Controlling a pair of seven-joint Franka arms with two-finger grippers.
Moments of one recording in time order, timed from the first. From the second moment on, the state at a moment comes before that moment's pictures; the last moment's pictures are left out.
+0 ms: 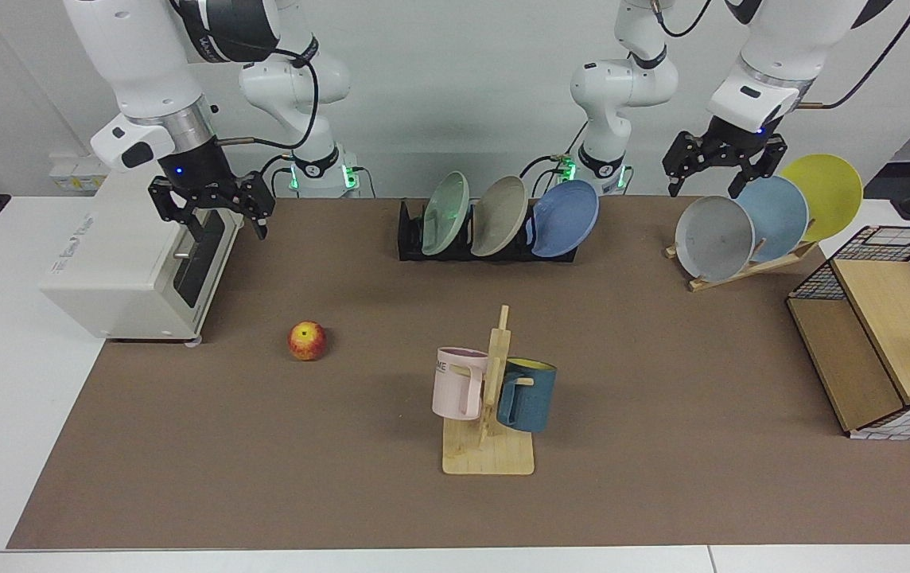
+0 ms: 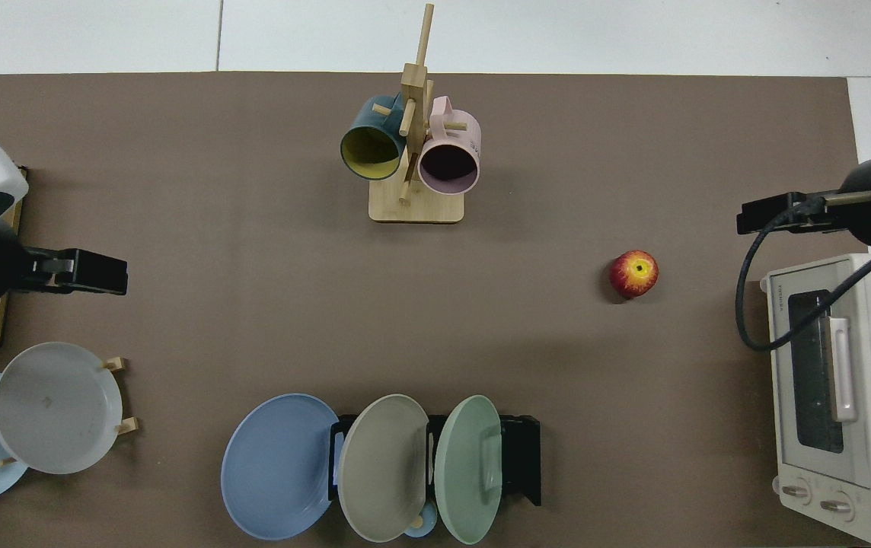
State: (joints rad) left arm 0.01 -0.06 -0.13 -1.56 -0.02 1.52 -0.05; right arm 0.14 0.02 -0.10 -1.60 0.04 1.72 0.04
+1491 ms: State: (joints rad) left arm 0.00 -0.32 -0.28 -2.32 -0.14 1.84 -0.07; right arm 0.14 0.04 -0.07 -1.98 0.04 2.15 0.09
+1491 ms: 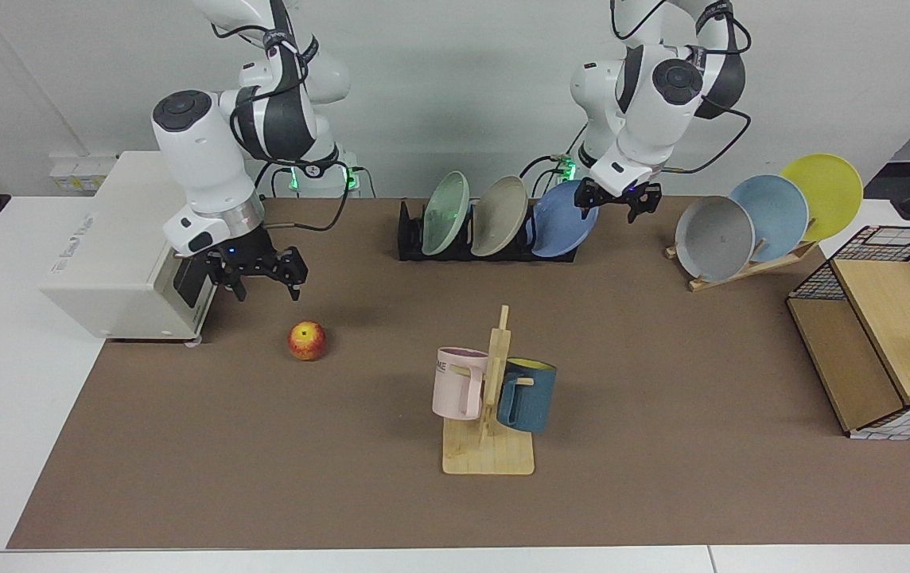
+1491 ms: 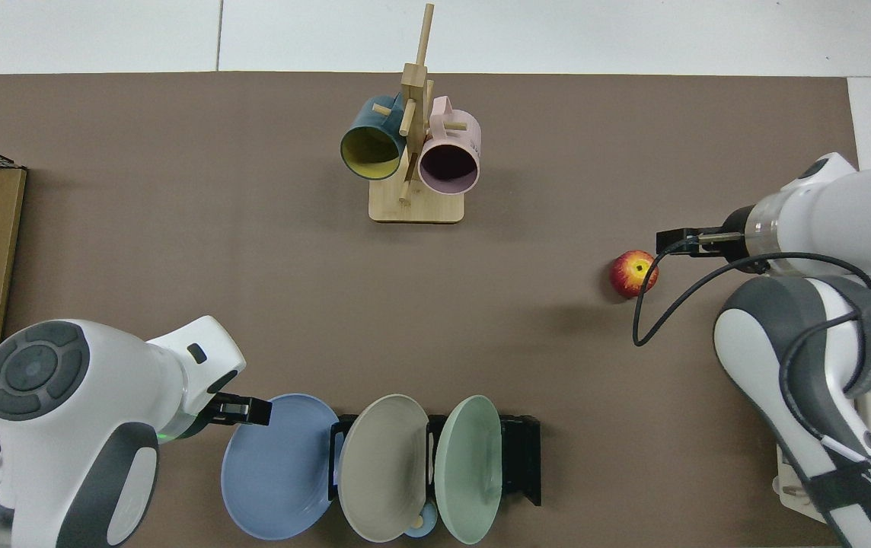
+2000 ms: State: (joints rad) left arm -0.01 -0.33 -0.33 -2.42 -0.19 1.85 -0.10; right arm 0.15 0.16 -0.05 -2.00 0.04 2.23 0.09
